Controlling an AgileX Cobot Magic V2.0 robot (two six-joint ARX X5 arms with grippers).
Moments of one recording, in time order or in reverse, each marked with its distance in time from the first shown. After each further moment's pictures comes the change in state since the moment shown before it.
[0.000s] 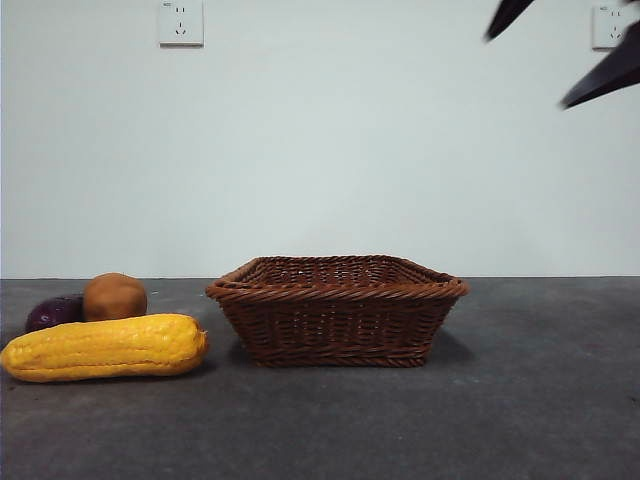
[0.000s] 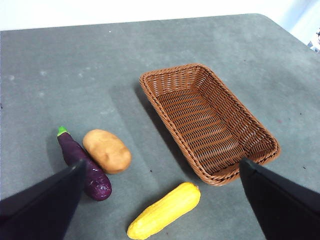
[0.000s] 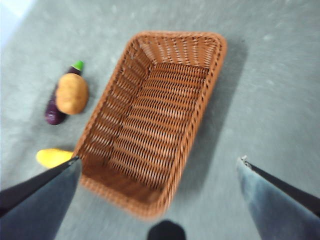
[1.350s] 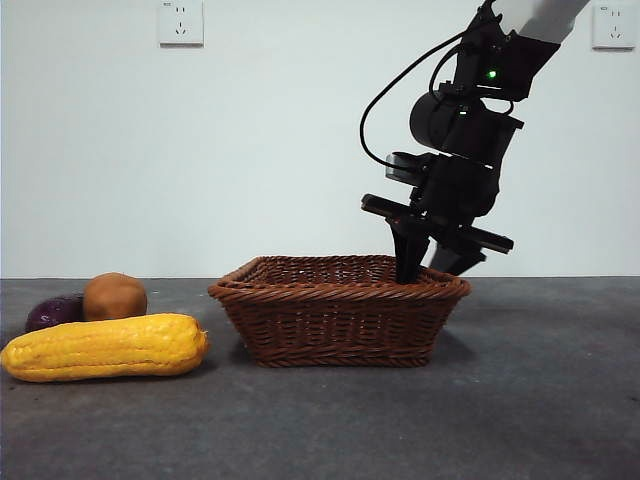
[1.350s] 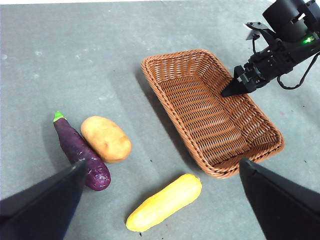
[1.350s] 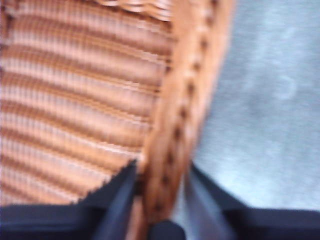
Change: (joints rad) left arm 0.000 0.064 0.000 -0.007 -0.001 0.000; right arm 0.187 0.795 0.413 0.007 0.280 0.046
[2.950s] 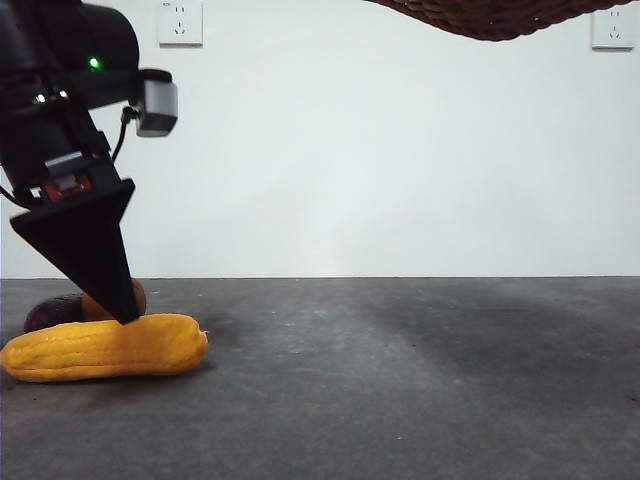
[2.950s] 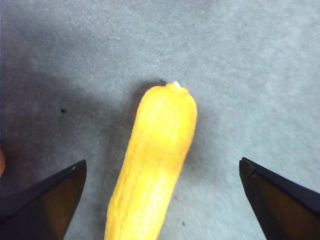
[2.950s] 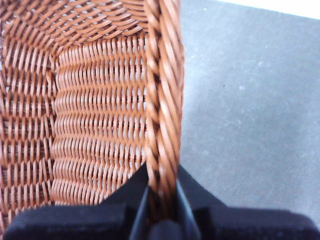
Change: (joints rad) left arm -0.478 0.735 0.000 0.119 -0.296 0.523; right arm -0.061 -0.856 0.005 -0.391 -0.066 -0.157
